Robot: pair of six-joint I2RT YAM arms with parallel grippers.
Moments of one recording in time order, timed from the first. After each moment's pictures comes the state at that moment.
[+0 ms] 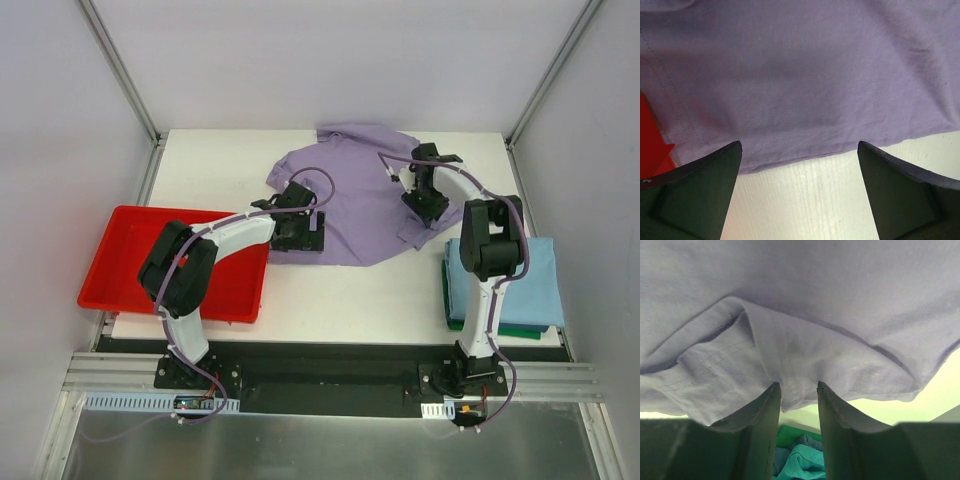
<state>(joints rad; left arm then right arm) -0.59 1.80 1.17 -0.46 -0.01 -0.52 0.20 2.11 1.65 -0.90 0.14 -0.54</state>
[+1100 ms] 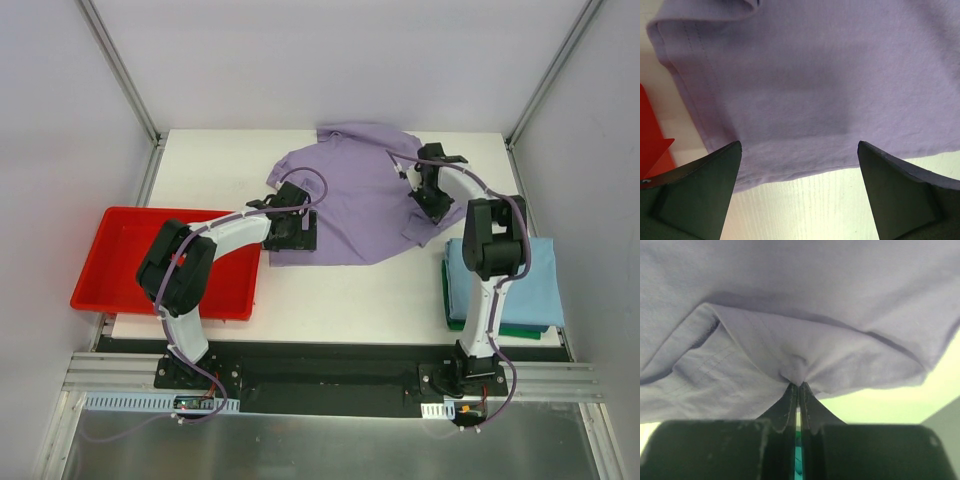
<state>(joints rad) -0.56 1.80 1.15 -0.45 -0.06 -0.52 0.16 2.13 1.65 -0.87 0.16 -0.47</state>
